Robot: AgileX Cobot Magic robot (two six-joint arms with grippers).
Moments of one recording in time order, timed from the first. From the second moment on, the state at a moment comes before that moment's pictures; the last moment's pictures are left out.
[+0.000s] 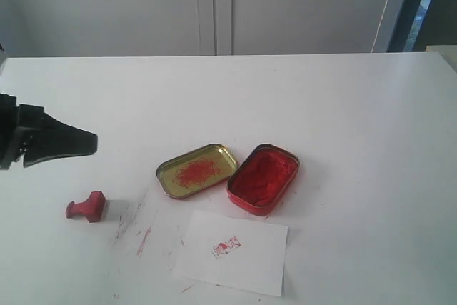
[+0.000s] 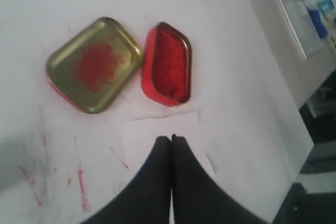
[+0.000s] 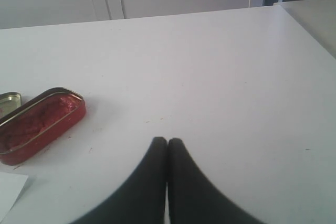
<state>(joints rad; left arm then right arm) 0.02 1.34 -0.67 -1.33 1.01 1.15 0.05 0.01 -0.01 0.06 0.35 0.09</state>
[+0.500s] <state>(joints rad) -0.17 1.12 -0.67 0.01 0.75 -0.05 0.05 0.01 -0.01 0.06 0.35 0.09</state>
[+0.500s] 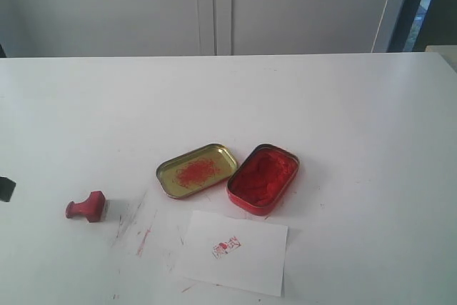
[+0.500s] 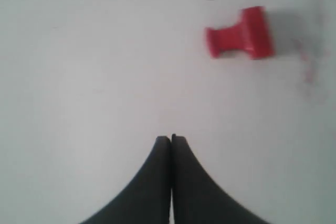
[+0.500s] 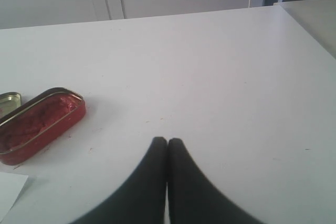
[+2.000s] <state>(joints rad) -0.16 0.32 -0.53 -0.08 0.96 0.05 0.05 0.01 -0.01 0.06 0.35 0.09</state>
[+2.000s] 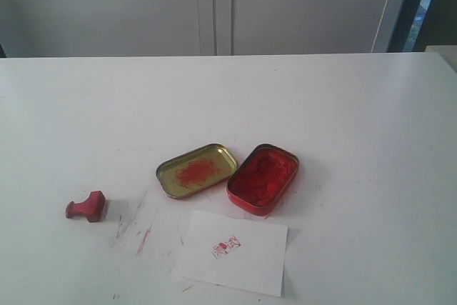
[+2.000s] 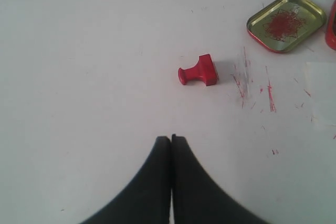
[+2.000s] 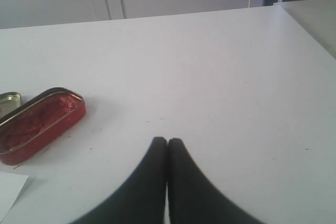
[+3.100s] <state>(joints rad) -0.13 0.15 -0.50 -0.07 0.96 0.05 0.05 0.01 -0.01 0.06 0.35 0.09</state>
